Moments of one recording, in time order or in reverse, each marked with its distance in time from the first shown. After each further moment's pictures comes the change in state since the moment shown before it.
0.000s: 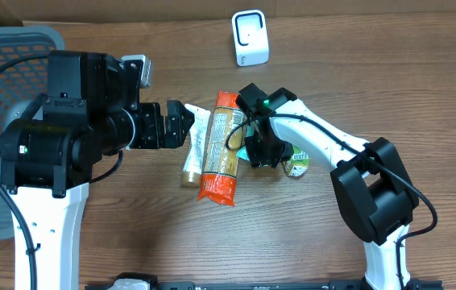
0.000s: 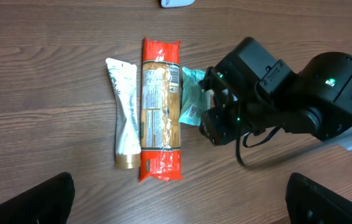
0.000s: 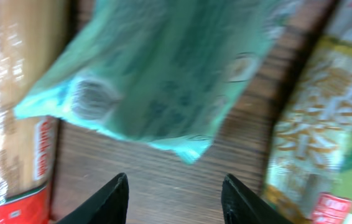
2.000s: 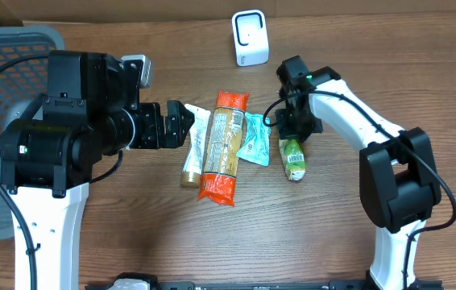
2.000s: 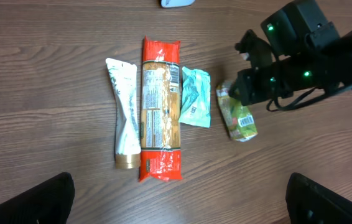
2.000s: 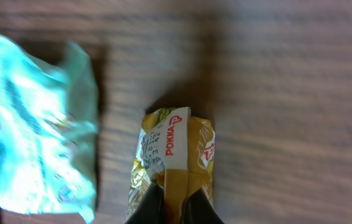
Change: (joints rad) left arm 0.000 0.000 0.000 0.000 0.000 0.000; right arm -0.225 -0.007 0.018 0.068 0.032 -0.093
